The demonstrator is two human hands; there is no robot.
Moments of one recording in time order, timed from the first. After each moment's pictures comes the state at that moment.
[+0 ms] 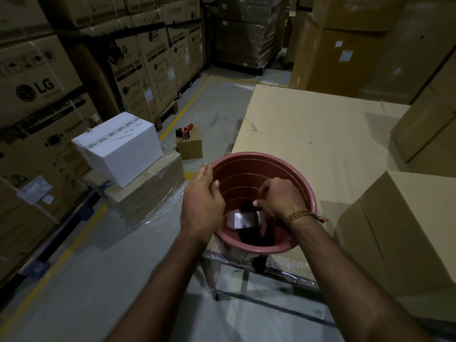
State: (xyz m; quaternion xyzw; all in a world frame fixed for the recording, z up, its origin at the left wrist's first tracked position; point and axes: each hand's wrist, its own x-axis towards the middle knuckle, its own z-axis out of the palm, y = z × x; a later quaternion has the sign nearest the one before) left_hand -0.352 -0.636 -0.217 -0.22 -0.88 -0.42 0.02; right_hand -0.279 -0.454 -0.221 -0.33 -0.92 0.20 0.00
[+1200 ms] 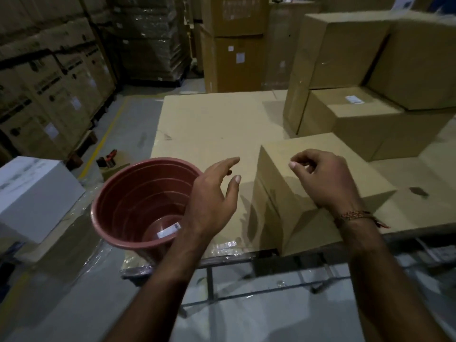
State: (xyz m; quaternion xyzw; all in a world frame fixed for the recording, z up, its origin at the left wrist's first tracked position) left_hand -0.190 -0.510 -0.175 -0.54 -0.68 -0.50 0.02; right_hand 0.006 -0.358 -0.138 -0.45 -0.80 0.21 0.32
